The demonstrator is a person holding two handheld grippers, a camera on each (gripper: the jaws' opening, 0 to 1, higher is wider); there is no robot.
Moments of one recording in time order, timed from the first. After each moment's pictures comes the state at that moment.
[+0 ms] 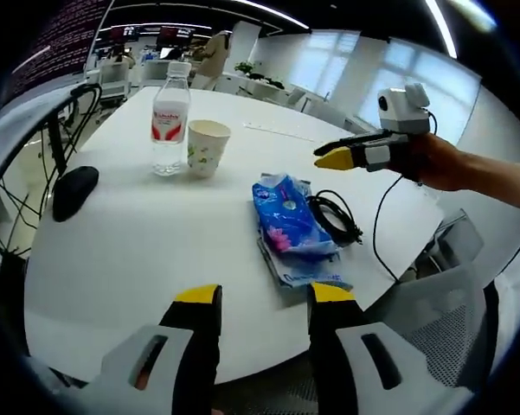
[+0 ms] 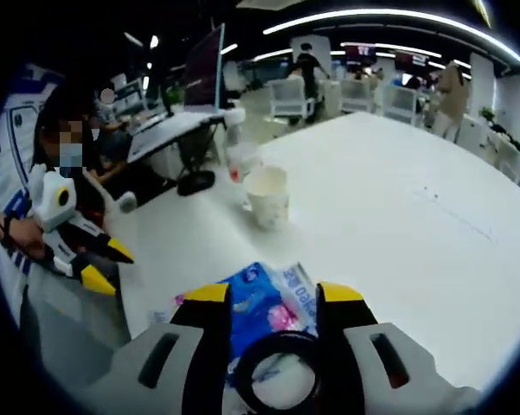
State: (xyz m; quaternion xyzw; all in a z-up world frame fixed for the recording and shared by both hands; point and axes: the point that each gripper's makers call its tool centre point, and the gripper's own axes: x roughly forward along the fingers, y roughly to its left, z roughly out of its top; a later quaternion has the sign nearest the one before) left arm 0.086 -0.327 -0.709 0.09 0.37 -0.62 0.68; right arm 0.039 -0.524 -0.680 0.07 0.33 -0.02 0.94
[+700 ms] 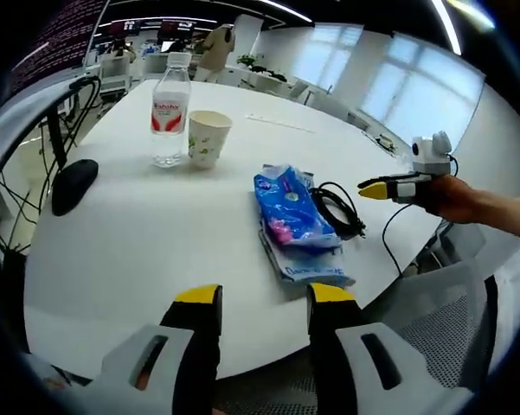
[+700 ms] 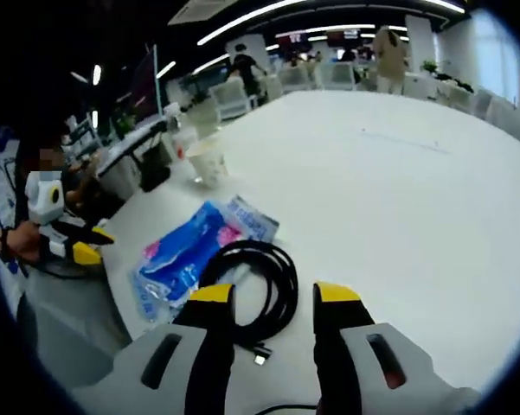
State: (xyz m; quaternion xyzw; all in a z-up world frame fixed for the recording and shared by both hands) left arm 0.082 -0.324 -0.716 0.11 0.38 -0.62 0.68; right arm -0.062 -0.548 -0.726 0.18 0.33 -0.13 0.92
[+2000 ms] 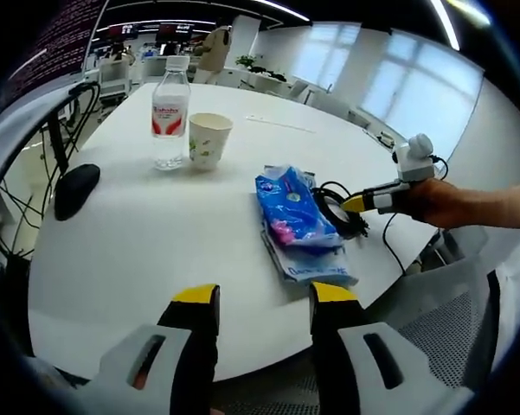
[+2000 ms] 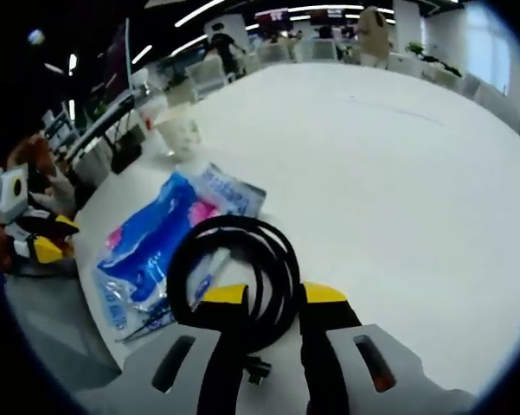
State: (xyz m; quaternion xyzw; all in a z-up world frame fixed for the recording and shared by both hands) left arm 0.084 -0.325 -0.714 0.11 0.37 -0.62 0.69; right arm -0.045 -0.550 -0.767 0.17 0.39 -0.17 0.89
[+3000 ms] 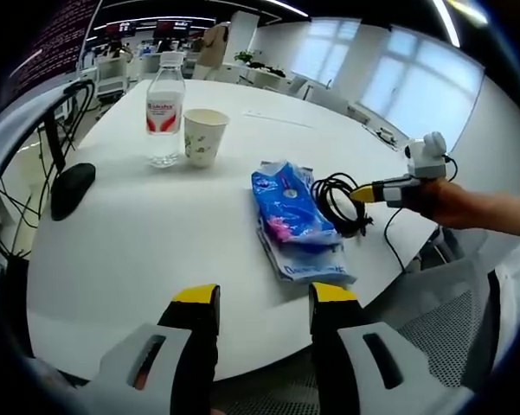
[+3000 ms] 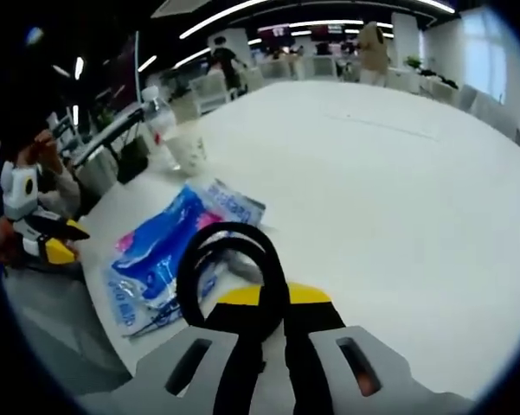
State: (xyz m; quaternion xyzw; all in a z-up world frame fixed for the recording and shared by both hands) left arm 0.078 -0.329 -0.716 0.12 0.38 -0.62 0.68; right arm -0.053 -0.549 -0.743 0.16 0.35 -0.17 0.91
